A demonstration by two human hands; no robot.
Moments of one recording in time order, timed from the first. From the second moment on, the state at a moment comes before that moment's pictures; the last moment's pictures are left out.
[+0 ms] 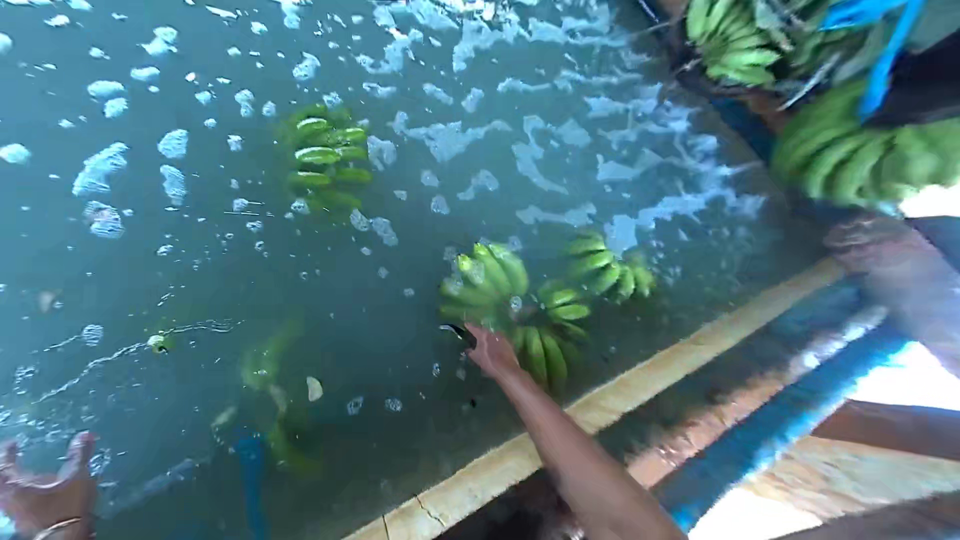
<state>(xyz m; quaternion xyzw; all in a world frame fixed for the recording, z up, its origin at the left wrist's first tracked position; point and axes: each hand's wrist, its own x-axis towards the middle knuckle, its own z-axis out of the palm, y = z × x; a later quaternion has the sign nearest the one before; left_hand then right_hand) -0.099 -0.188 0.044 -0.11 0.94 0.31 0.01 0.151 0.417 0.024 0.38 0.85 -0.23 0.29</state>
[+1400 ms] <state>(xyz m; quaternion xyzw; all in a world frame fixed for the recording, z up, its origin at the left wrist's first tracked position) 0.064 0.117 0.054 -0.51 0.29 0.67 0.45 0.110 0.258 0.062 0.47 0.80 -0.33 0.19</state>
